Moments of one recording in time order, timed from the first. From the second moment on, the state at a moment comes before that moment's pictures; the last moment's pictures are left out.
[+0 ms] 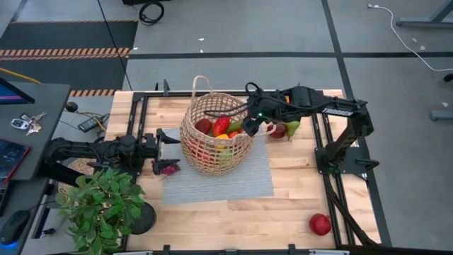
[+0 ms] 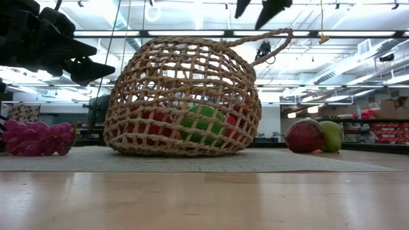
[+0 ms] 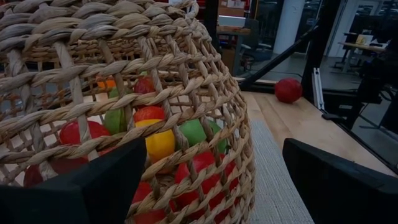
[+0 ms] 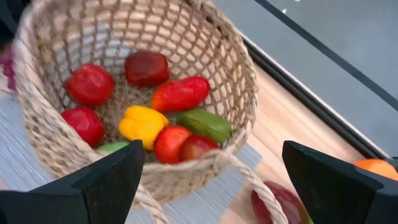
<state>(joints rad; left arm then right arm) -0.04 0.18 0.01 0.12 -0.10 -0.09 -0.02 1.64 1.91 -1.32 0.45 0.65</state>
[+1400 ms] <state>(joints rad) -0.04 0.18 0.01 0.12 -0.10 -0.09 -0.28 1.09 1.34 -1.04 0.26 0.54</state>
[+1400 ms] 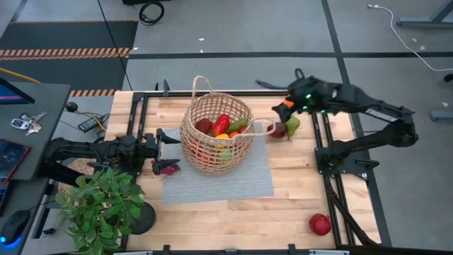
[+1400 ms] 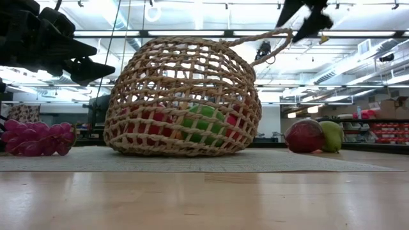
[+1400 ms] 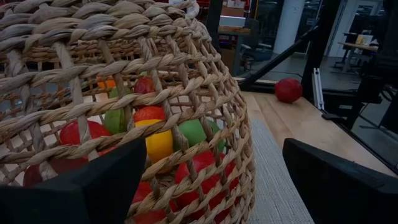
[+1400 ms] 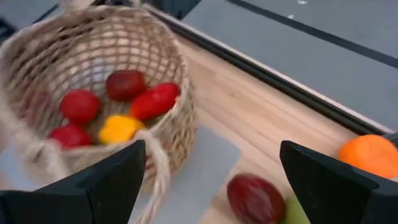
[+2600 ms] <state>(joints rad) -0.04 0.18 0.01 0.12 -0.10 -0.09 -0.21 0.97 0.64 -0.56 0.23 0.25</state>
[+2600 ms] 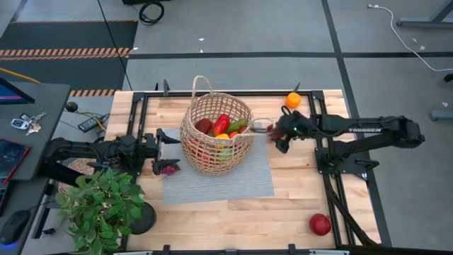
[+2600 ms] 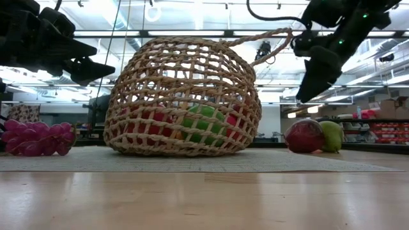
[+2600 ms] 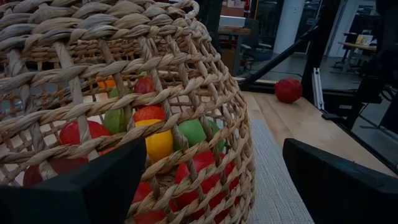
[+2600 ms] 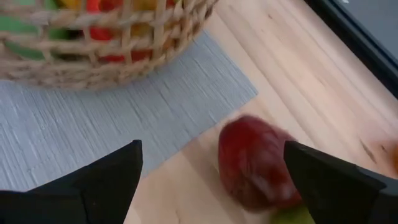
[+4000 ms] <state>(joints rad) -0.04 0.18 0.01 0.12 -0.10 -0.09 -0.48 1.34 0.64 -0.47 0.09 0.05</state>
